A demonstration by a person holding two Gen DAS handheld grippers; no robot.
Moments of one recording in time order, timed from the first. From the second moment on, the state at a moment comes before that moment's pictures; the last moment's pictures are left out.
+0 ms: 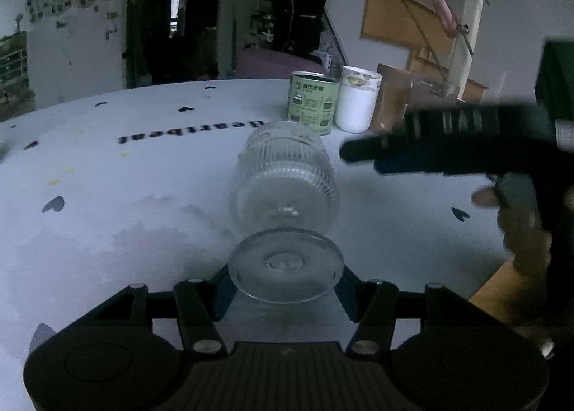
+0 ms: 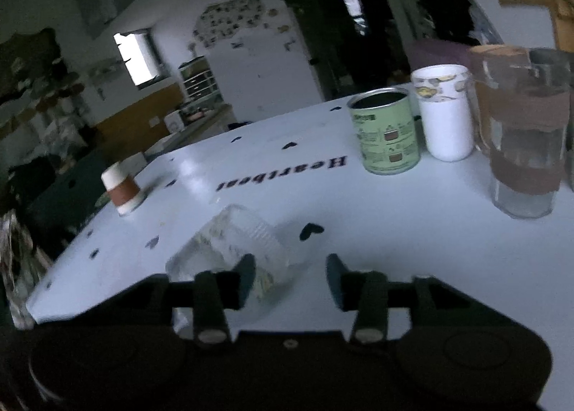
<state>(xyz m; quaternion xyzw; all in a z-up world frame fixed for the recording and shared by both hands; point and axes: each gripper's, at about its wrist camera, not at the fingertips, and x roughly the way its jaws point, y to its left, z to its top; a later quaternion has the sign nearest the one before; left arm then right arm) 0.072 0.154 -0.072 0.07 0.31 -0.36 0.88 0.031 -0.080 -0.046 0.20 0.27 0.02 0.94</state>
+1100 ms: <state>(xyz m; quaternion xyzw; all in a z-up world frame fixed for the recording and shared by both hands) 0.059 0.174 -0.066 0.02 0.27 -0.35 0.90 0.098 -0.054 -0.019 0.27 0.34 0.06 0.90</state>
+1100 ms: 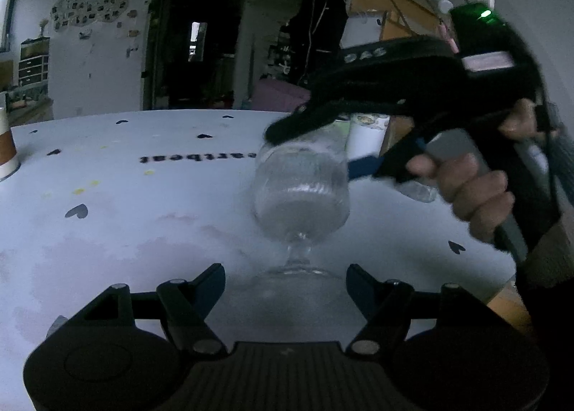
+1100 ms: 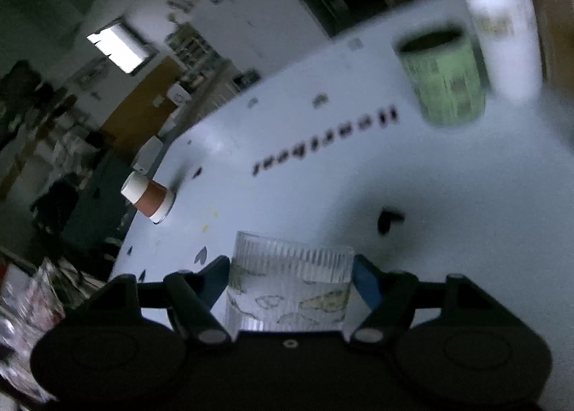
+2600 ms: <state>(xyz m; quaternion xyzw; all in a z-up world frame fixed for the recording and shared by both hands) 0.066 0.163 -0.041 0.01 0.25 -0.31 0.91 0.033 -0.124 0.018 0.05 0.19 -0.13 0.97</state>
